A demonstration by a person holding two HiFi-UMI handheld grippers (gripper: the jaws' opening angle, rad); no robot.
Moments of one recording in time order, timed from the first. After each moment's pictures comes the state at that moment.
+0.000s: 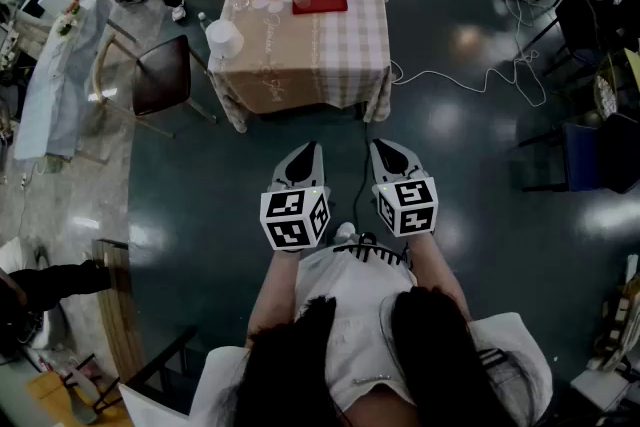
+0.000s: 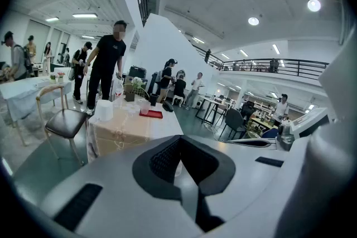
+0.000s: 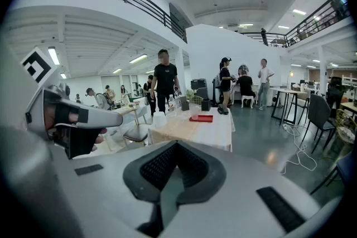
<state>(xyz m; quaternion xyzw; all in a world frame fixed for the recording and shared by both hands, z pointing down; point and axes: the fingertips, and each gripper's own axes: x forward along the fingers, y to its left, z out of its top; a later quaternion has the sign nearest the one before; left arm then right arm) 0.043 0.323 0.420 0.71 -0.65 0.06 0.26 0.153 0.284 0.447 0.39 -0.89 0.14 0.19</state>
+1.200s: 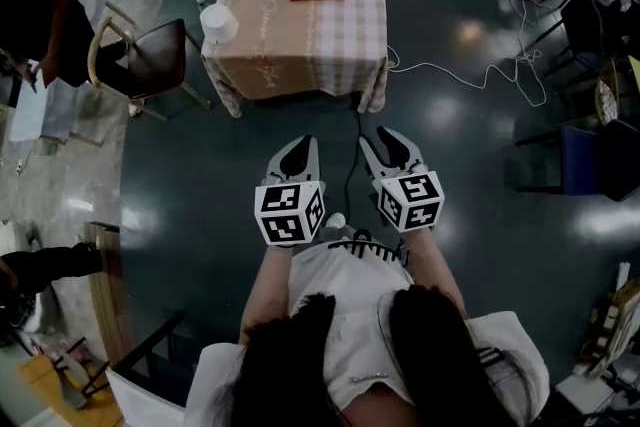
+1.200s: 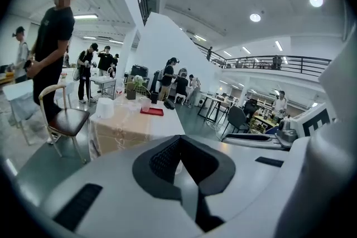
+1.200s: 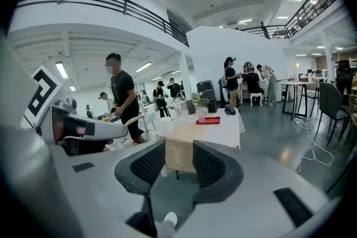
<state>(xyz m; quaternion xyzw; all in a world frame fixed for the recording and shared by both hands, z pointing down) 0.057 0.320 0.430 0.70 -0.66 0.07 0.26 0.161 0.277 0.446 0.35 -0.91 0.17 0.15</state>
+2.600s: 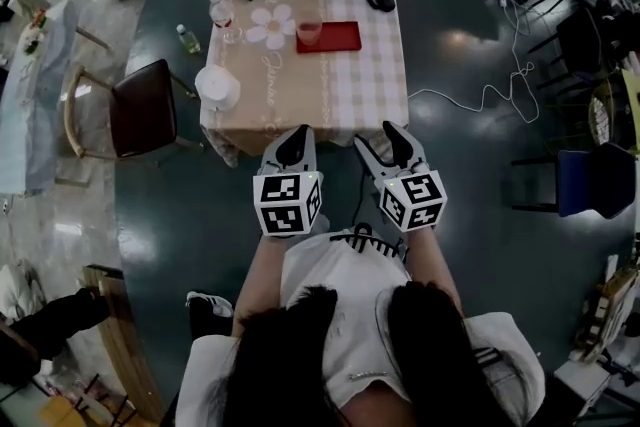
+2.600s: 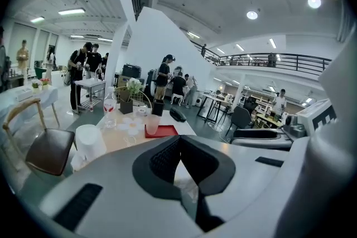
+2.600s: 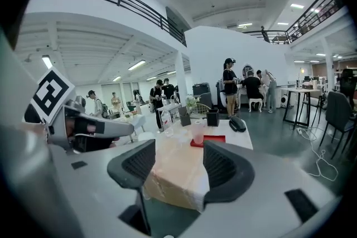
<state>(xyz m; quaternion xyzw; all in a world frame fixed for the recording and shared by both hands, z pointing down) -0.094 0.095 0.434 0.73 -0.63 0.09 0.25 0.022 0.071 0.441 0.38 -0.90 0.15 0.15</state>
